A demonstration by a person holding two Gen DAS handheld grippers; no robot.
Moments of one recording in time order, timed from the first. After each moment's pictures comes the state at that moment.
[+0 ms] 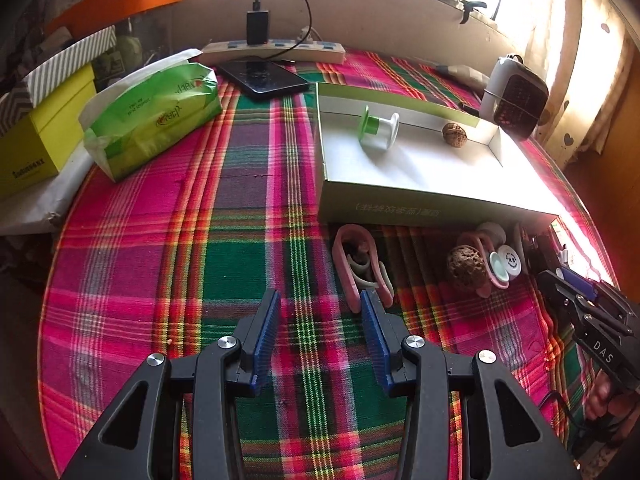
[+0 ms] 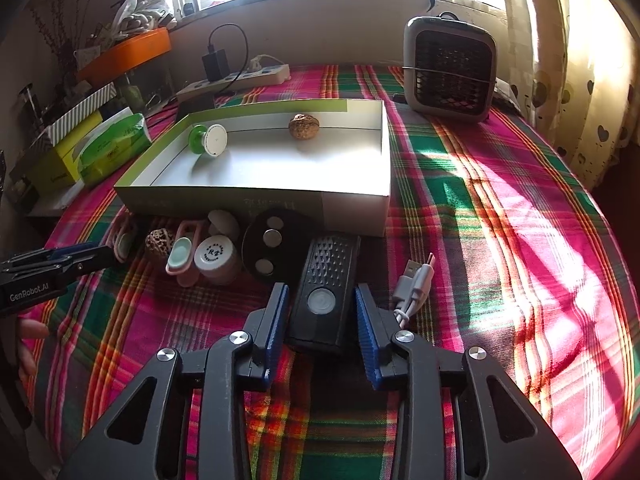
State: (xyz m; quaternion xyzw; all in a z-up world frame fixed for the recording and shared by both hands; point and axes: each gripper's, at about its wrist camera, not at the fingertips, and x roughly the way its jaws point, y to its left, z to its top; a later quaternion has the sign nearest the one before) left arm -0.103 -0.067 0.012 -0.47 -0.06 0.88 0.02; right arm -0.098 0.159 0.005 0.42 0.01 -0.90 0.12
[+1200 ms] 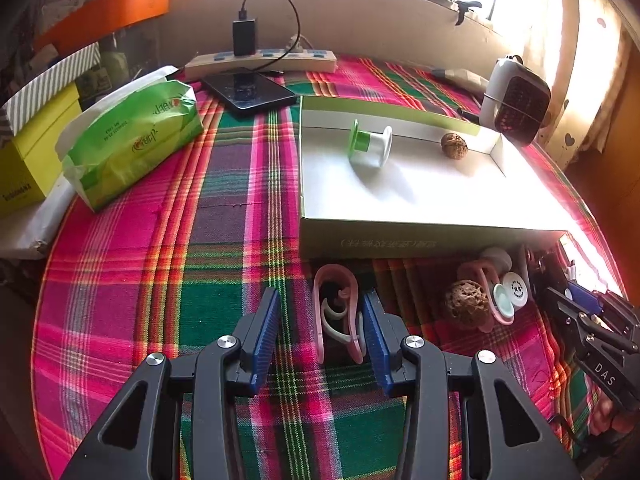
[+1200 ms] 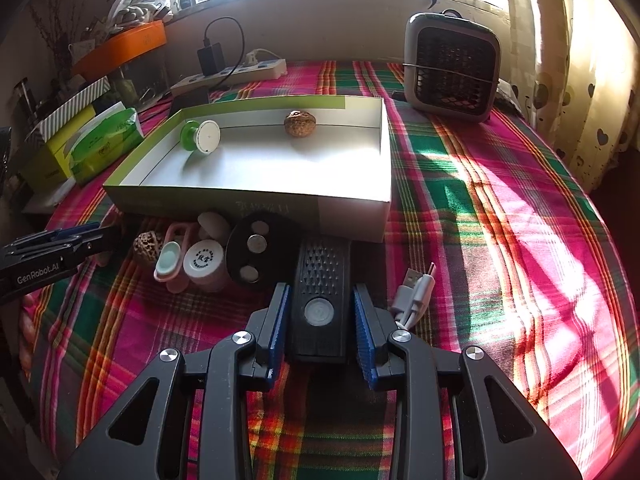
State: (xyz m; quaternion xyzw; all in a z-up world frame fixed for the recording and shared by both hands) left arm -0.126 -0.053 0.008 -0.45 -0.04 0.89 0.03; right arm -0.107 0.157 0.003 0.43 0.02 -0.90 0.11
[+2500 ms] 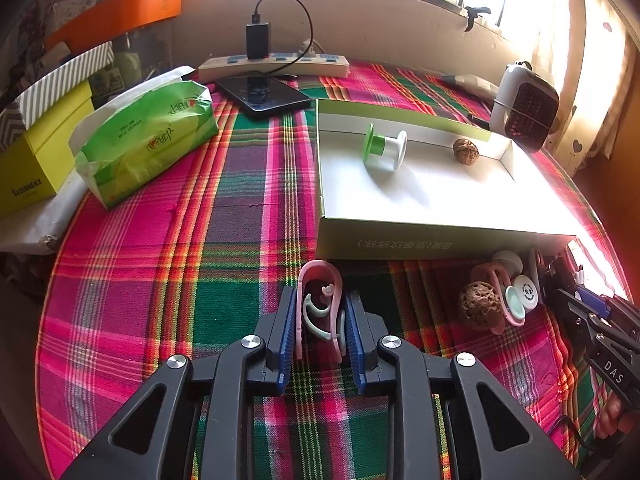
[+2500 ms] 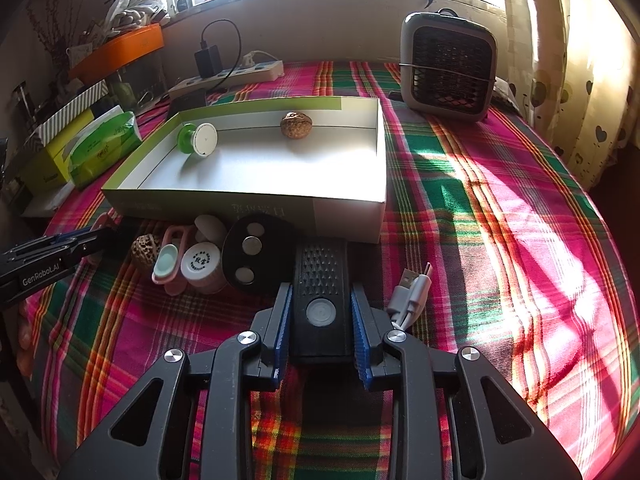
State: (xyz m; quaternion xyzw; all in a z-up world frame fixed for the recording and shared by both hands) left arm -0.125 -0.059 0.007 -0.45 -0.04 0.89 0.01; right arm -0.108 0.160 0.003 0.43 0.02 -0.90 0.10
